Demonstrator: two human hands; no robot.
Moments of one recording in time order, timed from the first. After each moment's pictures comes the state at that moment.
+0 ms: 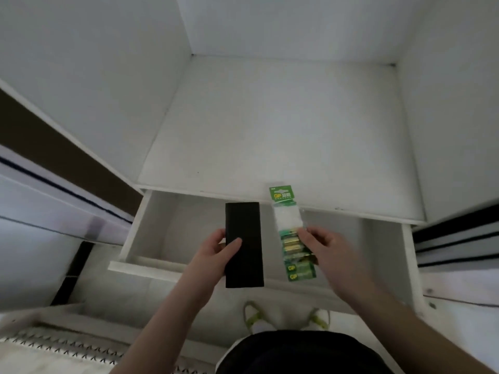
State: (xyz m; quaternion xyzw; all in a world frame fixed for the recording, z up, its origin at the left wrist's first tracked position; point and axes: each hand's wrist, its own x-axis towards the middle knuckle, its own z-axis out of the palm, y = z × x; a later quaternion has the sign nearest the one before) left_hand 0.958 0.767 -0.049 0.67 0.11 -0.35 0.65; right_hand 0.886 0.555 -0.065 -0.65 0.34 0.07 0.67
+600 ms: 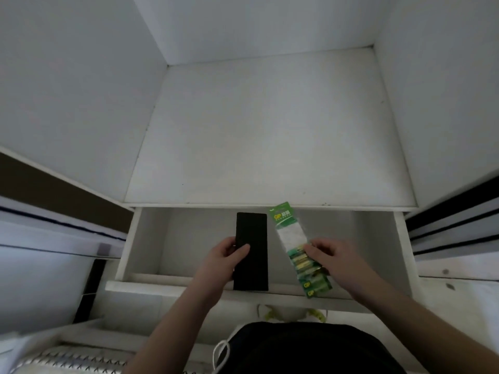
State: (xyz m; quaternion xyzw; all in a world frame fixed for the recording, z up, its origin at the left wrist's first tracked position) left_hand 0.966 0.734 -0.085 0.71 0.10 -0.40 0.58; right_hand 0.856 0.512 -0.102 -0.71 0.31 0.12 0.62
